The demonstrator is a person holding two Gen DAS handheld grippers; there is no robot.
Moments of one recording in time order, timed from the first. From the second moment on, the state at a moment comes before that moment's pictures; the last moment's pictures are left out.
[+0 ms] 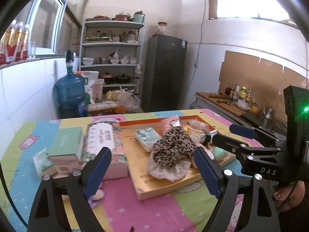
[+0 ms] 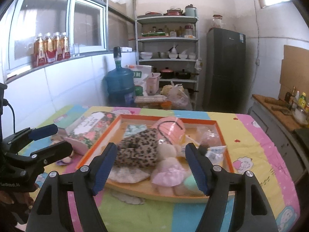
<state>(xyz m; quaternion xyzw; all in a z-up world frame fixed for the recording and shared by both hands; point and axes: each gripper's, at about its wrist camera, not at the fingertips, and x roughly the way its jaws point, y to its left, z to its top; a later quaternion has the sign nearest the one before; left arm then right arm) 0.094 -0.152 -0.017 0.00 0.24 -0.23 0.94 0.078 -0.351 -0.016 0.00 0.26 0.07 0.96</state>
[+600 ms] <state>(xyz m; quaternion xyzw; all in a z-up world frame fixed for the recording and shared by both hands) 0.068 -0.056 -0.017 -0.01 0.24 -0.16 0.96 0.059 -0.262 -0.013 0.02 0.25 0.10 0.96</state>
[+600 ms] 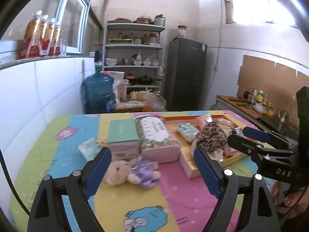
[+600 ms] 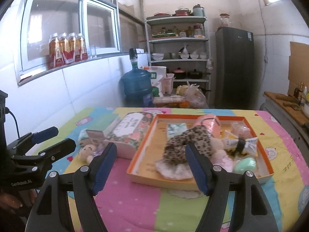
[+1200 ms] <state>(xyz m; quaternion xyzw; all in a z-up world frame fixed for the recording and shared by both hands) 0.069 0.045 -0.036 -0.04 0.25 -0.08 0.96 0.066 -0.177 -0.041 0.02 0.28 0.11 0.95</state>
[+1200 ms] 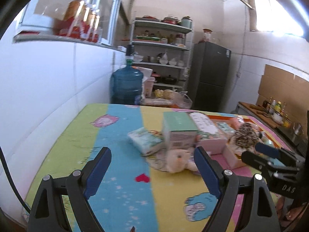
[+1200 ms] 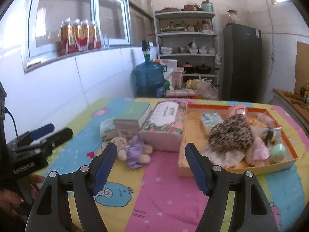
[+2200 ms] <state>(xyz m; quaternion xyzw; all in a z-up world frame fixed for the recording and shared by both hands) 0.181 0.080 -0.060 -0.06 0.33 -0.10 0.94 0.172 -0.097 -0.112 -0.07 0.42 0.19 0.88</state>
